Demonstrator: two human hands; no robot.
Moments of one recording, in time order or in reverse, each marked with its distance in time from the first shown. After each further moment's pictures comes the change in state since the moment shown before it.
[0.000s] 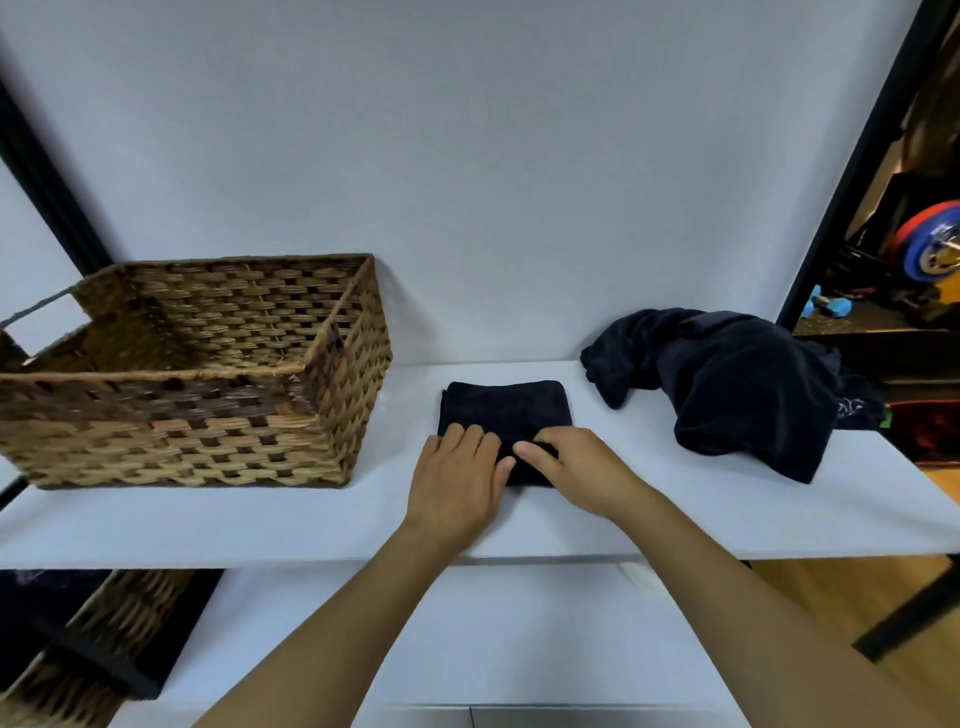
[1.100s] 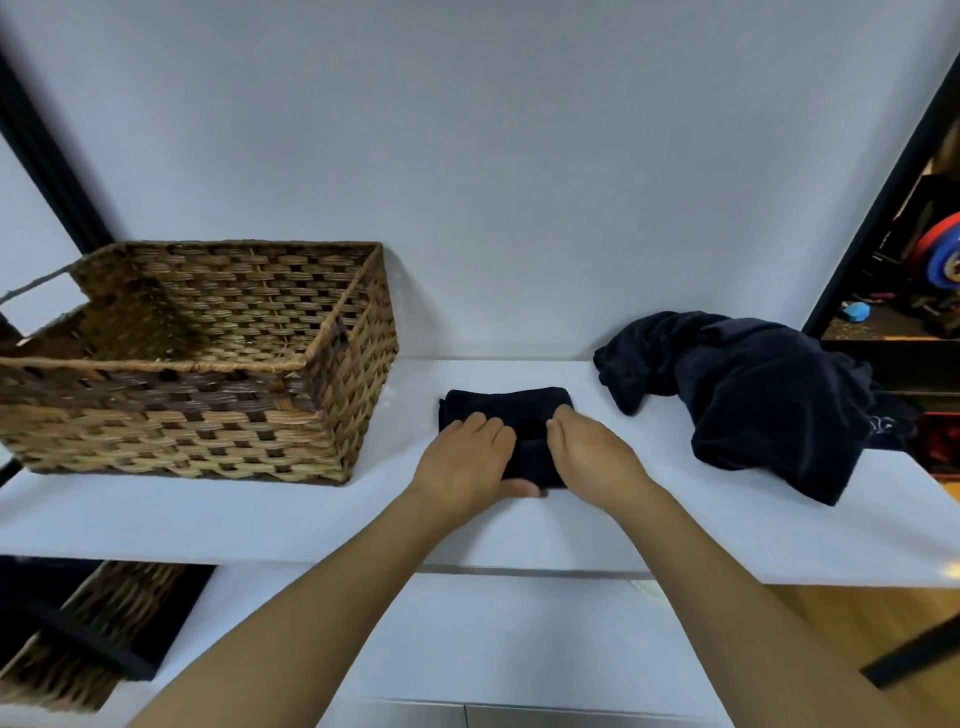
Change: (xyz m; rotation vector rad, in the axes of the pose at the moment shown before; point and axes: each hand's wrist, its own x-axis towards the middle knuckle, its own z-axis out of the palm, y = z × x) left_hand 0.039 -0.011 -0.017 0.074 -0.317 0.107; right_hand 0.025 -0.003 -0.006 -0.204 0.096 0.142
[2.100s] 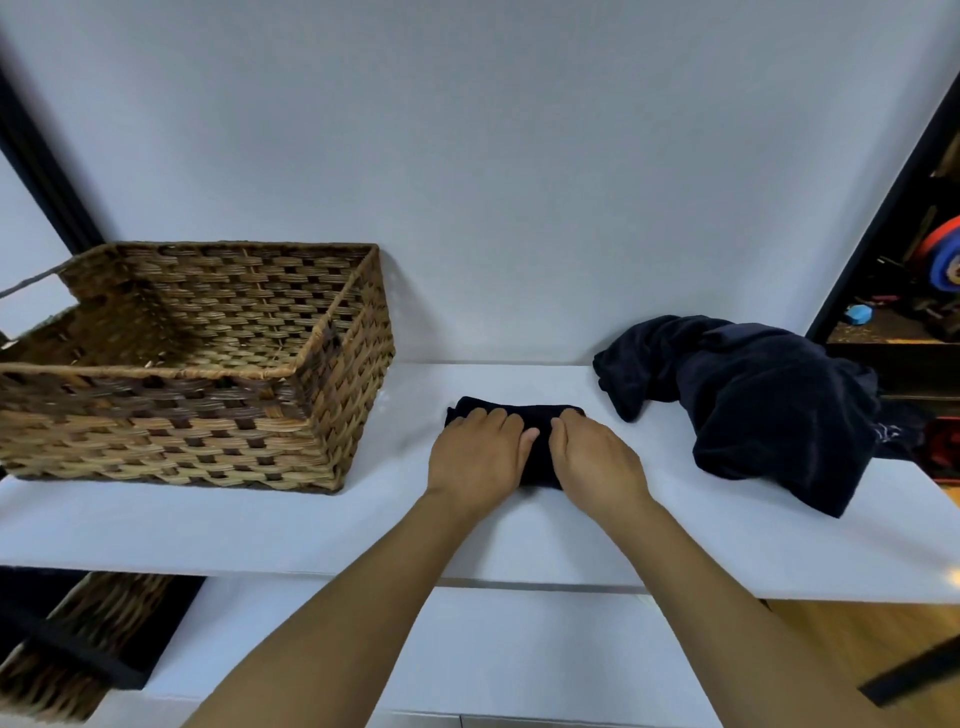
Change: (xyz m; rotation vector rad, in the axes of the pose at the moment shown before) left_hand 0.020 0.014 0.017 -0.040 0.314 -0.135; right_hand -0.001 0.001 0.010 -0.008 0.128 0.075
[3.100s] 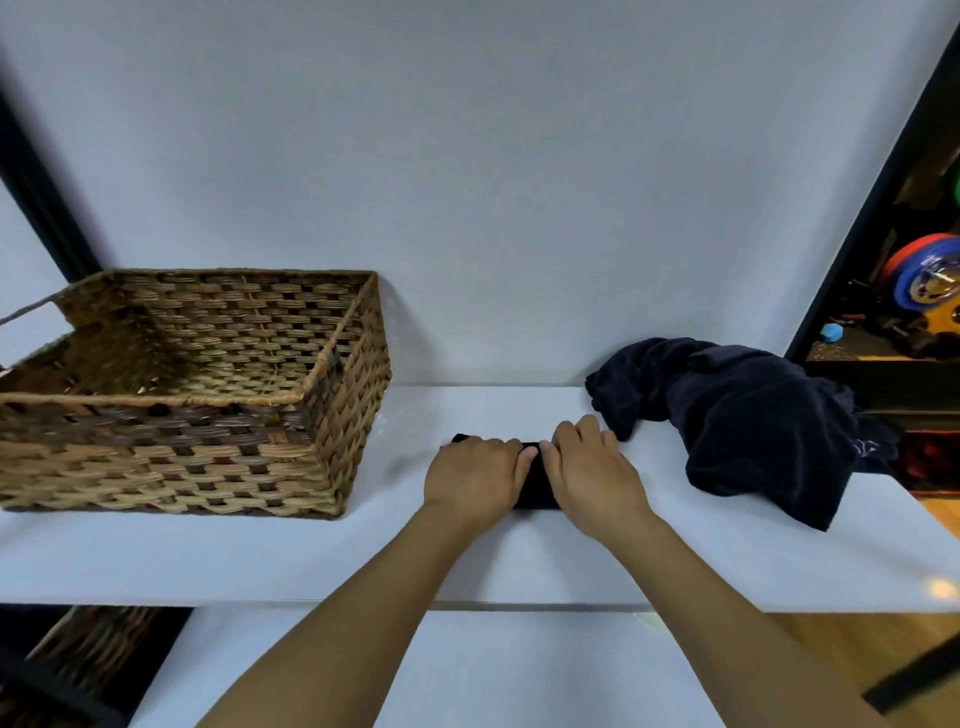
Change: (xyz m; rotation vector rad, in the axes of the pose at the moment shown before) left_hand 0.011 -0.004 -0.019 0.001 -0.205 0.023; right_hand 0.002 -0.001 -0.002 -0.199 0.065 -0.102
